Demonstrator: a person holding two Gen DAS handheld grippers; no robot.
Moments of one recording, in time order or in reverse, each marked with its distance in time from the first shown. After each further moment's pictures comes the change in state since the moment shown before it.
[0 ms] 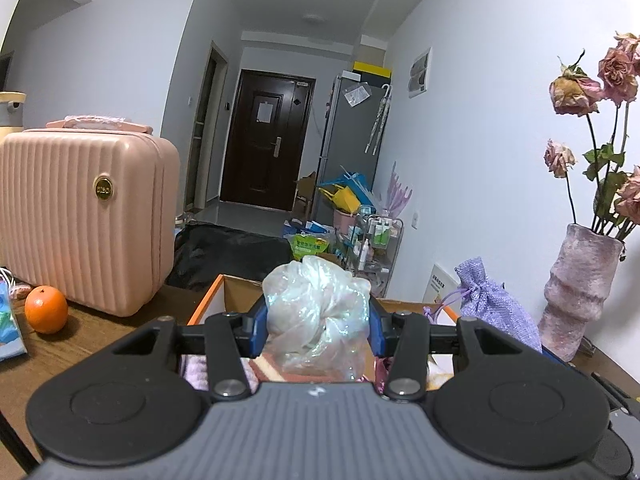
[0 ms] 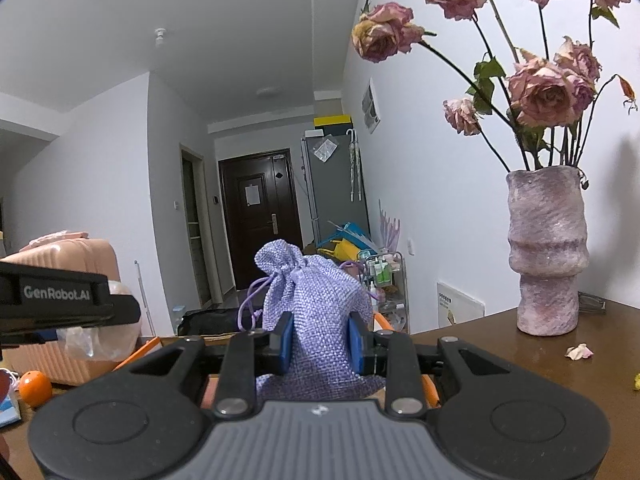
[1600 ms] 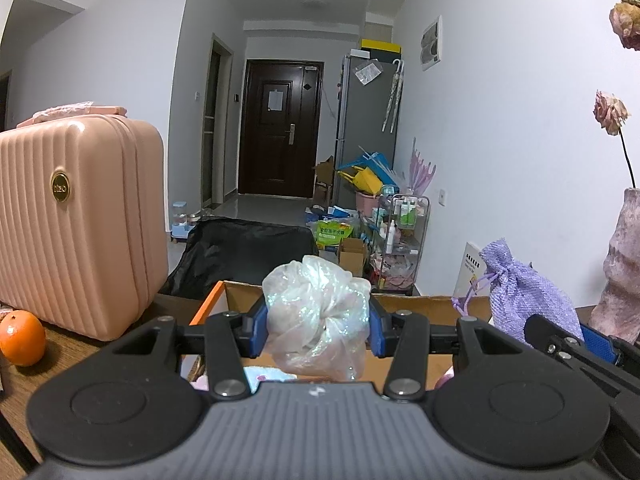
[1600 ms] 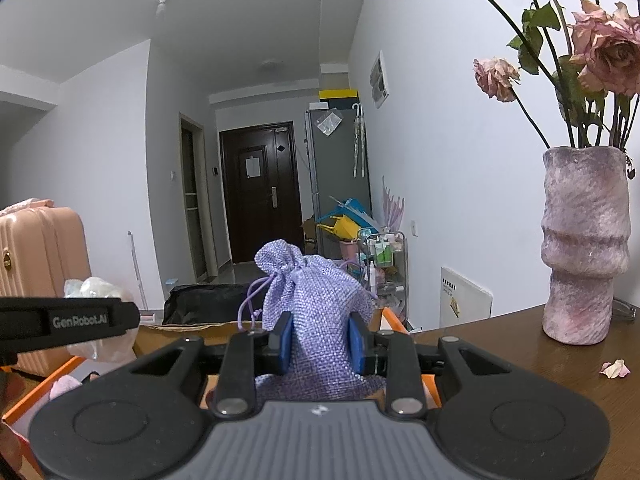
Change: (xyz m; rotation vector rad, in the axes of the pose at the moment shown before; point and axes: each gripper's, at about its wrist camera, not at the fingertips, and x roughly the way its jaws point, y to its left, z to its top) left arm 0.092 -0.009 -0.001 0.079 0.048 0.075; right arm 0.074 0.009 -0.004 -0.043 0.080 -0.009
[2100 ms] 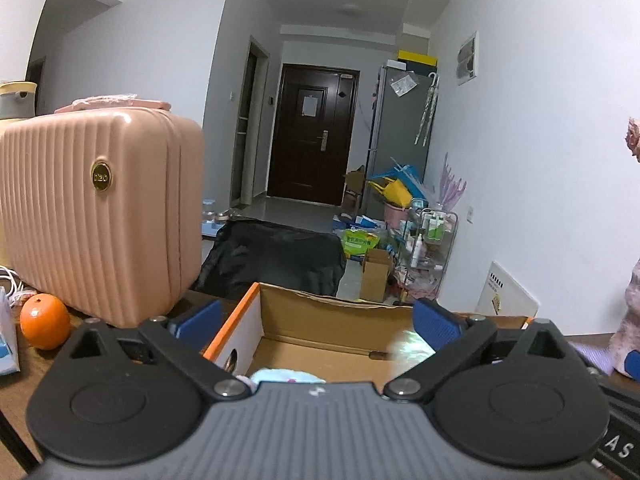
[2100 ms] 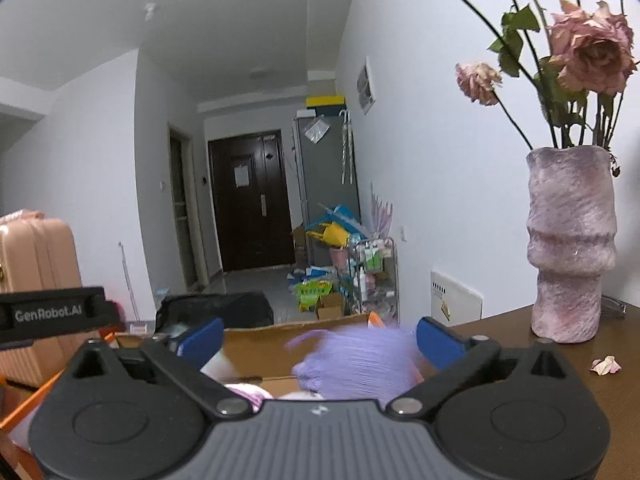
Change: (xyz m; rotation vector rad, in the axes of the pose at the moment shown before) left arm -0.002 0.019 0.002 -0.083 -0.019 0.086; right arm -0.002 -0.009 0.001 0.030 -0.031 -0.032
